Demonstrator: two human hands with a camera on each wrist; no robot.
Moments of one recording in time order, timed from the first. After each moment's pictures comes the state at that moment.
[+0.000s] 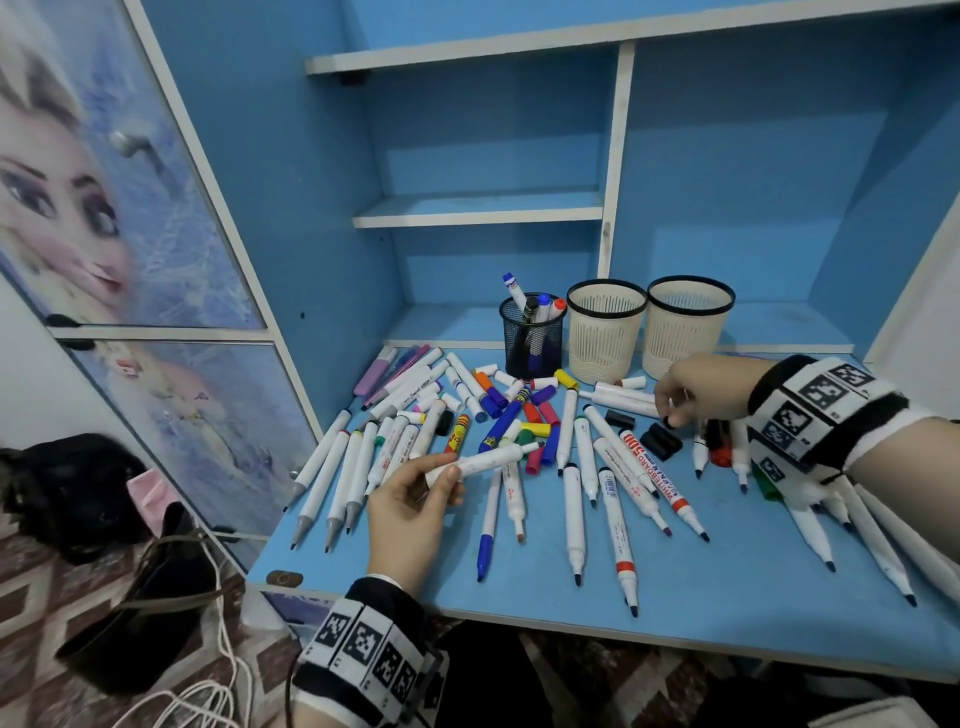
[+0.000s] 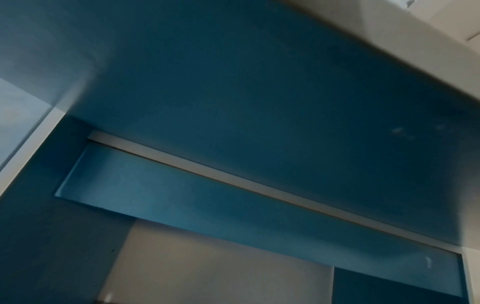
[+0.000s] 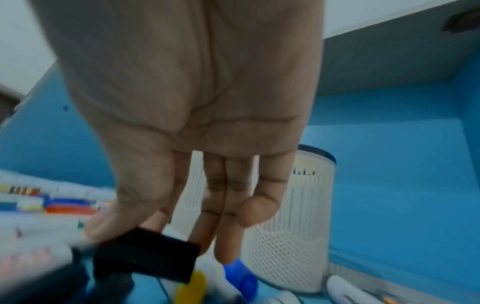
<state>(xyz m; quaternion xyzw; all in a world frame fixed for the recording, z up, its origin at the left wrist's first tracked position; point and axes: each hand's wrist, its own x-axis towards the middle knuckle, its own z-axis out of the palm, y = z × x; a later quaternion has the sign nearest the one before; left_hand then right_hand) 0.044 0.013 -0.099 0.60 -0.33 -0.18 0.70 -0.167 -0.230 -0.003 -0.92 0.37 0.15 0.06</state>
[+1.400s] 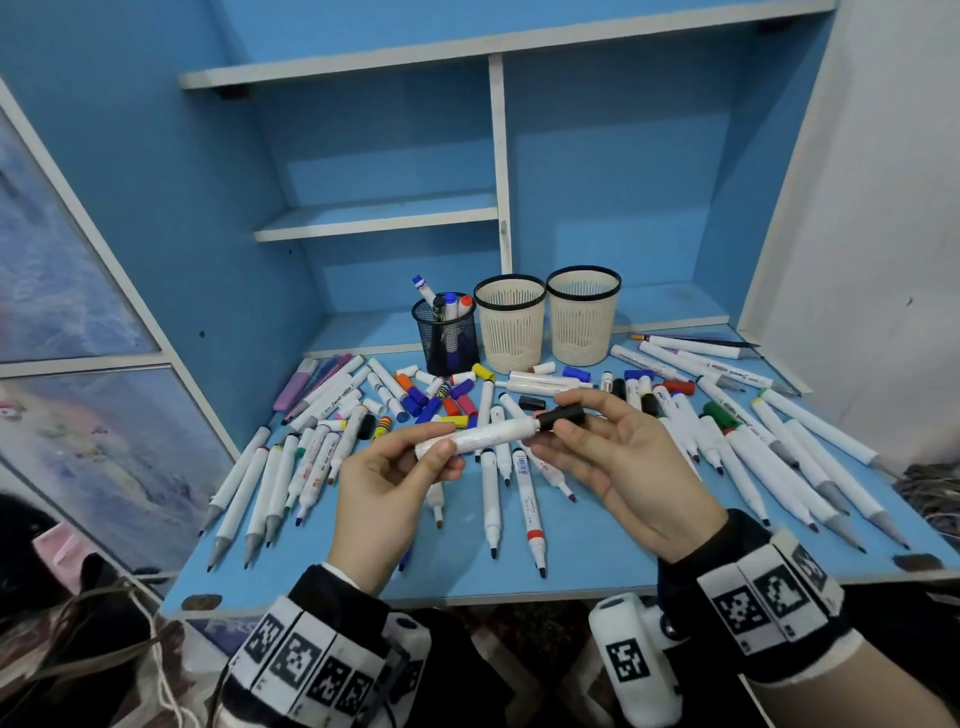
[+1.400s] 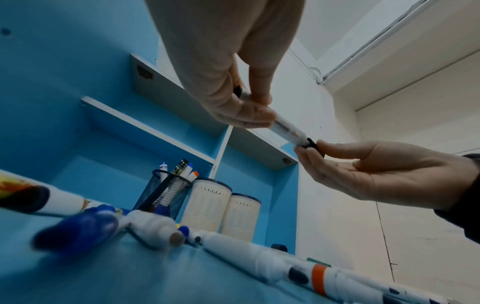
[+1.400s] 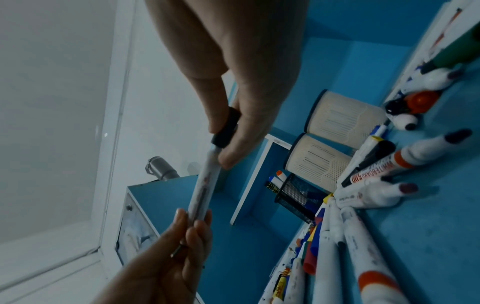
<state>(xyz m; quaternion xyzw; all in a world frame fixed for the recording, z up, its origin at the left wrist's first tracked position) -0.020 0.016 -0.037 0.52 -0.43 -0.28 0.68 -0.199 -0.065 -0.025 -0.43 0.24 -0.46 0.74</state>
